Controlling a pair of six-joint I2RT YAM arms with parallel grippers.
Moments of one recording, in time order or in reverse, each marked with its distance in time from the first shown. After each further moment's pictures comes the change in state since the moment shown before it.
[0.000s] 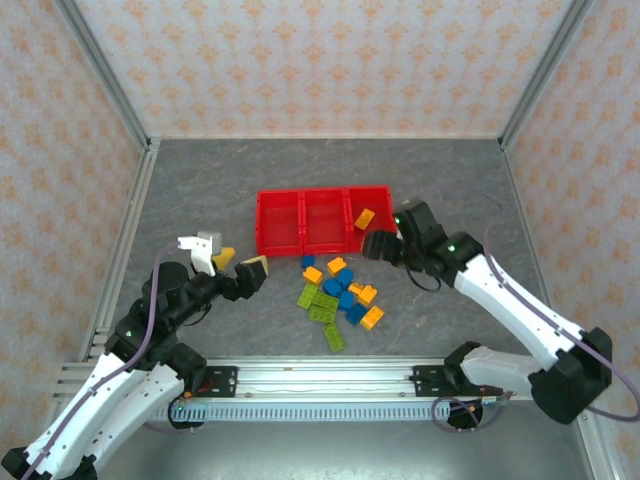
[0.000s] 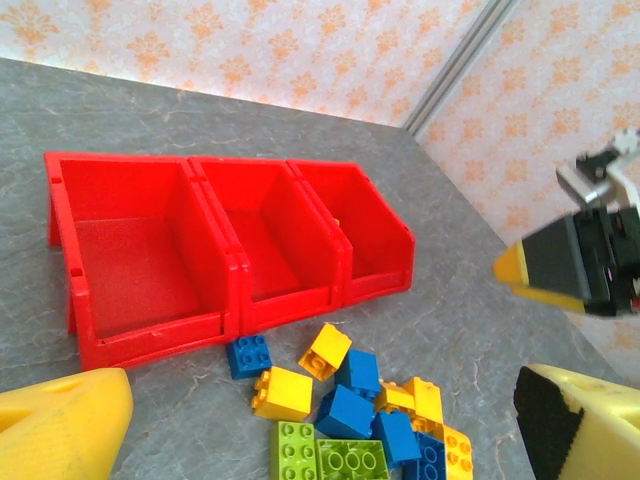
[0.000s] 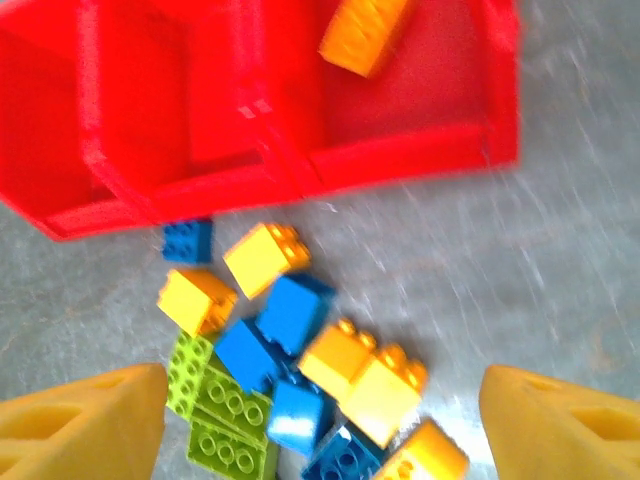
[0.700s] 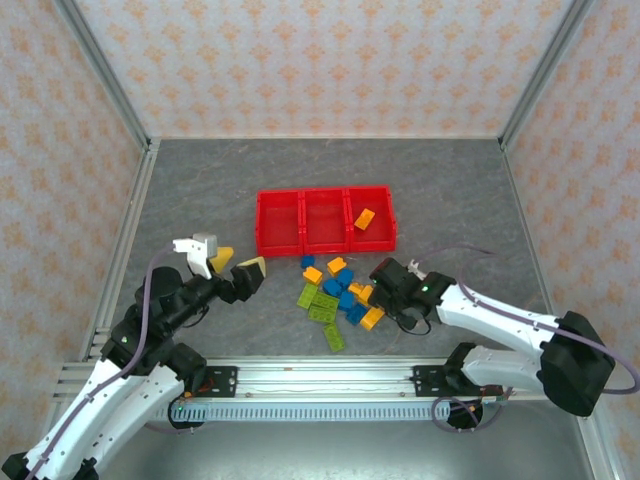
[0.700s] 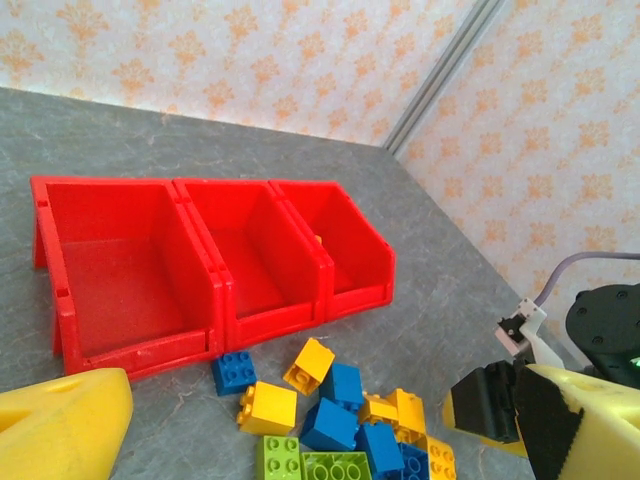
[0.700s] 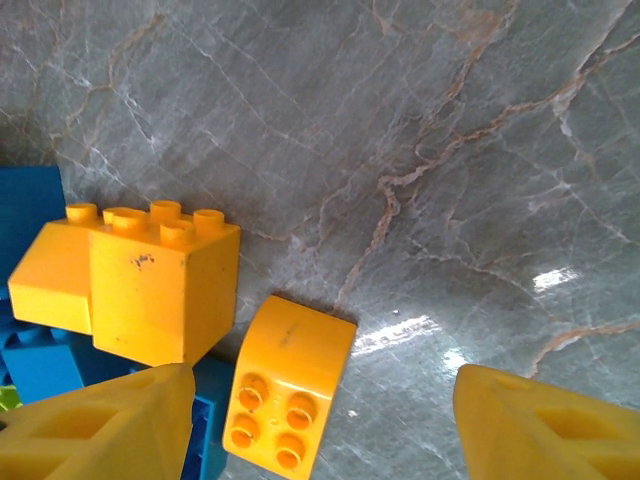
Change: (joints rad) left arm 0.000 -0.056 -0.004 0.010 0.008 0.000; right arm 0.240 0.035 -0.319 0.054 0.126 0.578
